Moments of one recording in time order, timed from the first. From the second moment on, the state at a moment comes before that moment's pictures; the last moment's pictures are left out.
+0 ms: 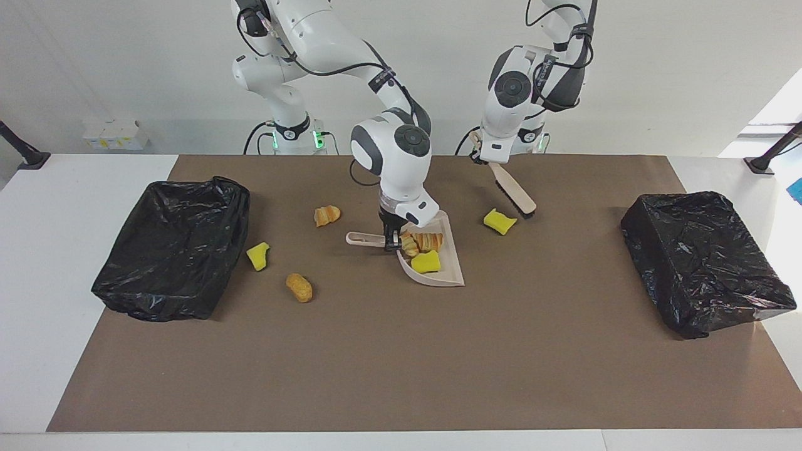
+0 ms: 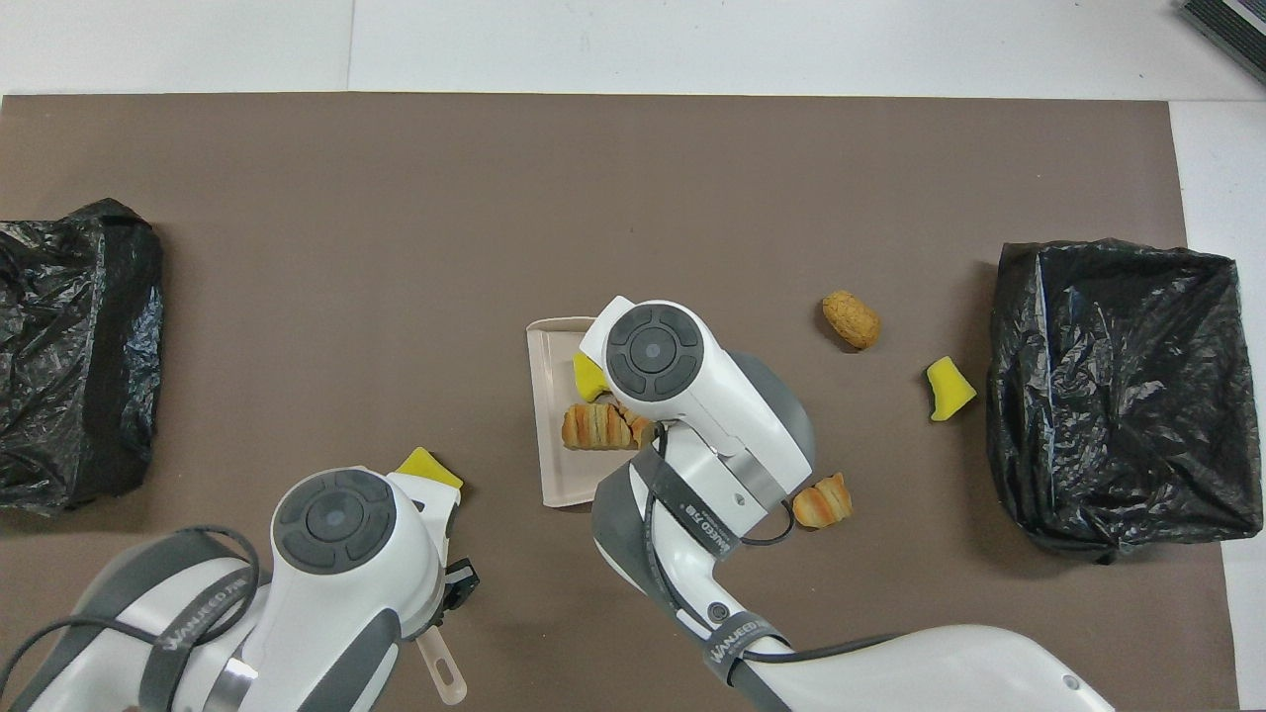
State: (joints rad) left arm -0.46 -0.30 -0.15 -2.47 -0.13 1.81 -1.02; right arm 0.52 0.37 0.08 -1.79 -0.19 2.11 -0.99
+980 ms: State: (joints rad) left arm -0.55 -0.08 -0.16 -2.44 -0.17 2.35 -0.68; right arm 0.53 0.34 0.08 -1.84 -0.19 2.13 -1.00
